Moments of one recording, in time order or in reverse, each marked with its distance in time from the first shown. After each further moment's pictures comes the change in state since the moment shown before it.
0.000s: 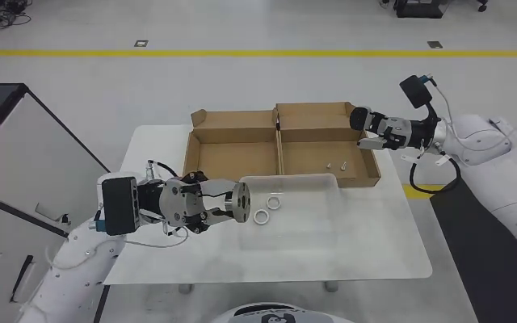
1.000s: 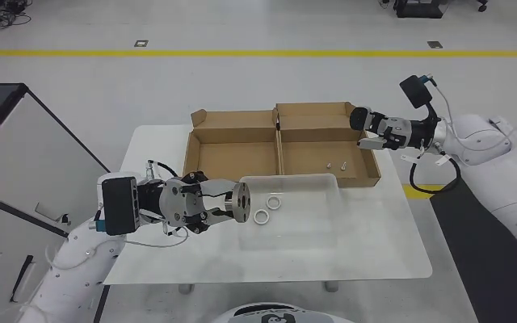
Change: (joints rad) left arm 0.000 0.000 0.000 0.000 0.000 0.000 0.000; right arm 0.000 0.000 0.000 0.000 0.000 0.000 0.000
